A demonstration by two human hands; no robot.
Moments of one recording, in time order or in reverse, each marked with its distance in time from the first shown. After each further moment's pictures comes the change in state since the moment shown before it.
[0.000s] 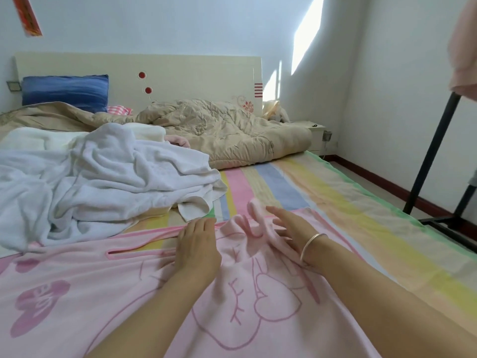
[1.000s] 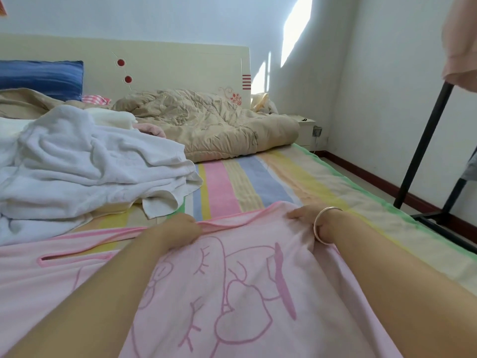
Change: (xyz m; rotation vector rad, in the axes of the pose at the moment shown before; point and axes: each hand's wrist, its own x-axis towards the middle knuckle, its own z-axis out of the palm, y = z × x) left_hand 0.082 0.006 0.028 -0.435 -0.539 -0.300; right_hand 0.062 0.009 -0.097 -0.176 0.220 0.311
